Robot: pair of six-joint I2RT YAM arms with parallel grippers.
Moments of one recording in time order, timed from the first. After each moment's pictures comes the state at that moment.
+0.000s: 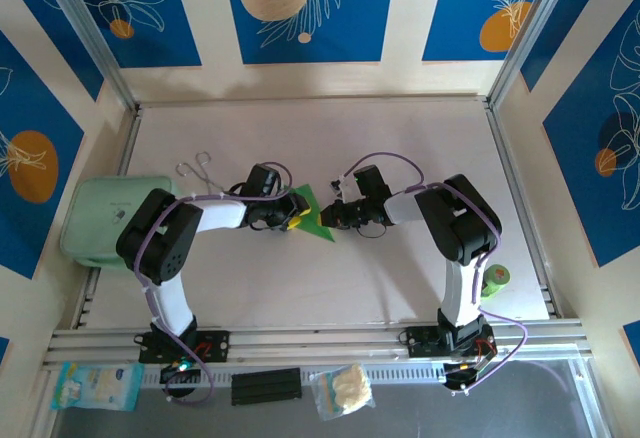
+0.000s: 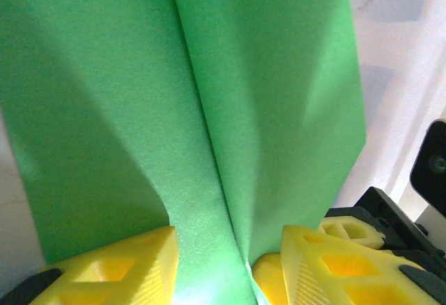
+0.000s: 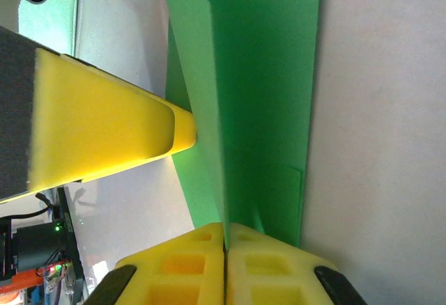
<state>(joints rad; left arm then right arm) -0.51 1.82 0.91 0.01 0.46 -1.11 0.47 1.94 0.89 0.16 -0.78 0.51</state>
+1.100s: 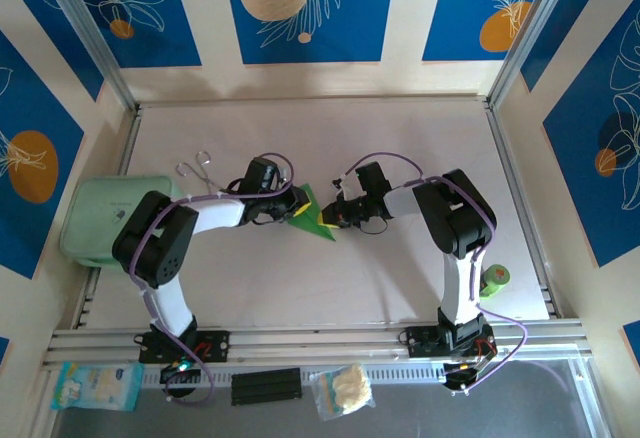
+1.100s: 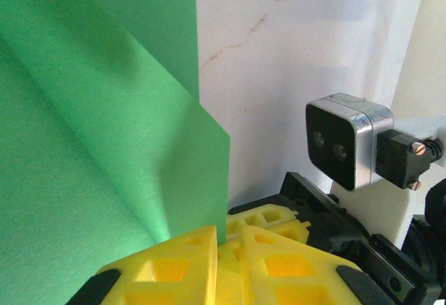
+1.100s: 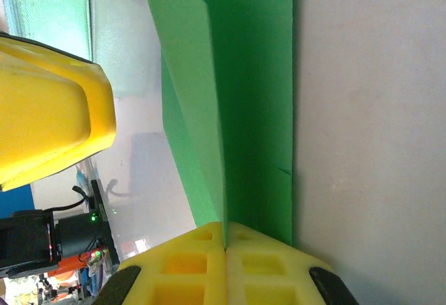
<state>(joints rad) -0.50 1.80 0.92 0.12 0.49 -1.08 0.44 2.00 0.96 0.08 -0.89 0.53</state>
